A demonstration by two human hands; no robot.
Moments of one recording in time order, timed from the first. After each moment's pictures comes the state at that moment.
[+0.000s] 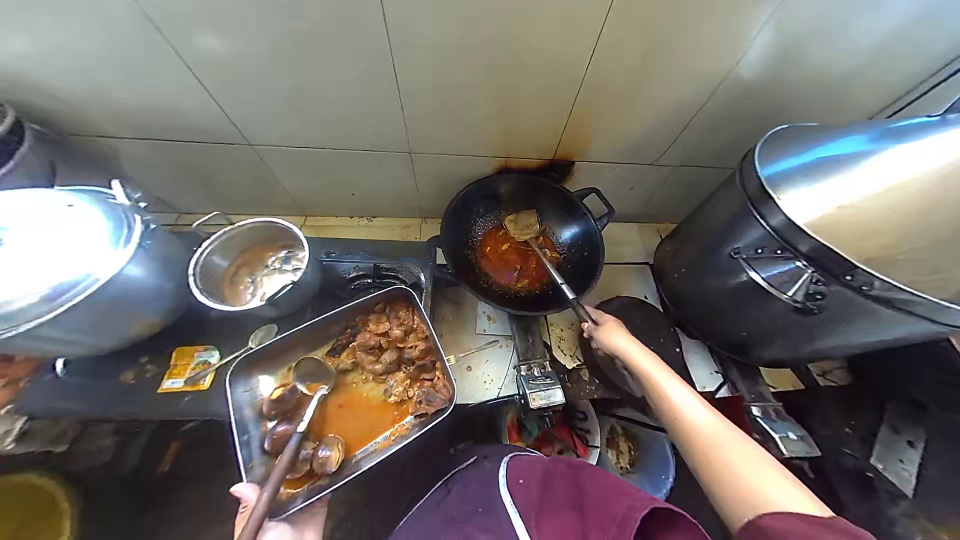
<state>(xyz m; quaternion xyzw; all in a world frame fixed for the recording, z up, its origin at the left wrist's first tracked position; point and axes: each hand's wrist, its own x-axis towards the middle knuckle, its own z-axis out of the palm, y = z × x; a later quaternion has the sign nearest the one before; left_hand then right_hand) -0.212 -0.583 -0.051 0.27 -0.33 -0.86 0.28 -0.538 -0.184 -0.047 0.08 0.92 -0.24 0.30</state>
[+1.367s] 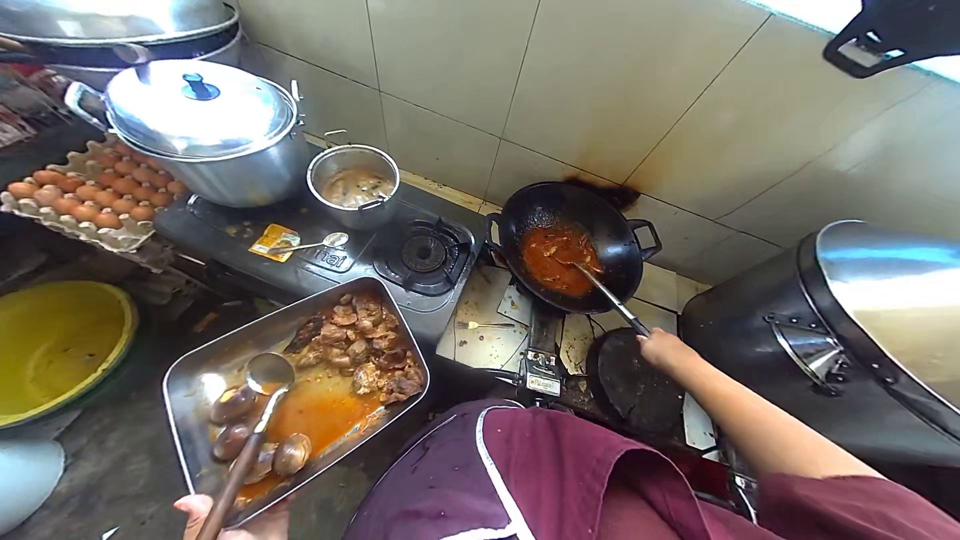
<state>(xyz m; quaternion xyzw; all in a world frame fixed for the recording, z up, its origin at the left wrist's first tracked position) -0.068 -0.517 -0.041 0.40 -0.30 -0.75 0.44 -0.555 -0.143 -0.016 0.04 0.94 0.12 0.31</state>
